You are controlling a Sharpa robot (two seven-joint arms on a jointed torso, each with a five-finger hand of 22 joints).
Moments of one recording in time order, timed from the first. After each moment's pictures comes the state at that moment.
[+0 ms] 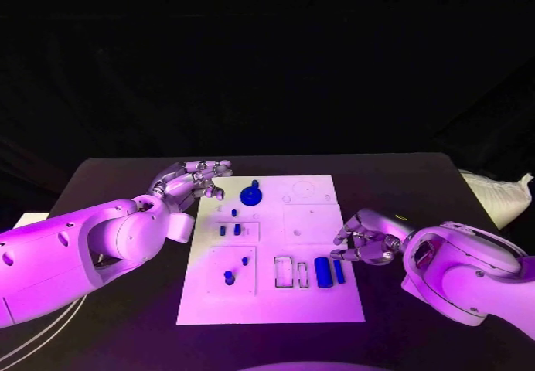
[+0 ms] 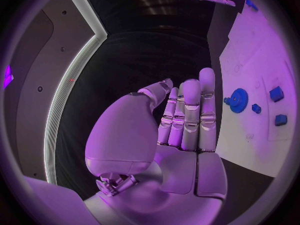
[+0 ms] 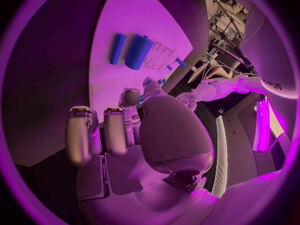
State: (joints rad) left arm 1.16 -0.90 -0.03 1.58 0.08 -0.24 0.34; left_hand 1.34 -0.12 0.48 -0.01 0.11 1.03 0.19 0.11 0.07 1.12 0.11 0.16 0.07 1.24 0.02 1.01 0.58 0.17 1.18 0.12 0.62 0.88; right arm 1.02 -1.20 0.01 2.02 -1.39 -0.31 -0.46; right_hand 1.34 -0.06 -0.05 0.29 0.33 1.05 0.12 0.13 0.10 1.31 0.03 0.89 0.86 1.47 -0.05 1.39 1.26 0.06 1.44 0.07 1.44 1.31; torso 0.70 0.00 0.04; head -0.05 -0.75
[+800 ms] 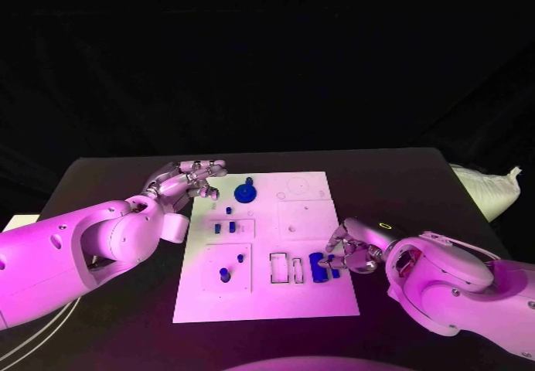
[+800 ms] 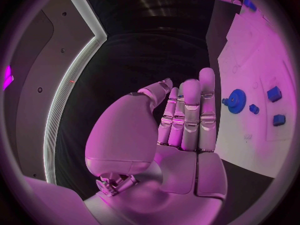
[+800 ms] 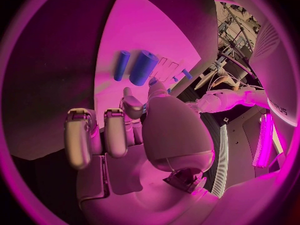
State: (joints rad) left arm 1.15 -0.90 -0.03 1.57 0.06 -0.23 0.34; left_hand 1.34 -0.12 0.47 -0.01 0.11 1.03 0.19 0.11 0.07 1.12 0.11 0.16 0.07 1.24 0.02 1.01 0.58 0.17 1.18 0.12 0.62 0.88; right arm 0.95 -1.14 0.00 2.04 -1.55 -0.33 -0.60; right_hand 1.28 -0.06 -0.14 0.29 0.33 1.04 0.11 0.16 0.11 1.34 0.03 1.04 1.07 1.47 -0.05 1.42 1.31 0.05 1.46 0.07 1.47 1.31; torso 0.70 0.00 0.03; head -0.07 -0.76
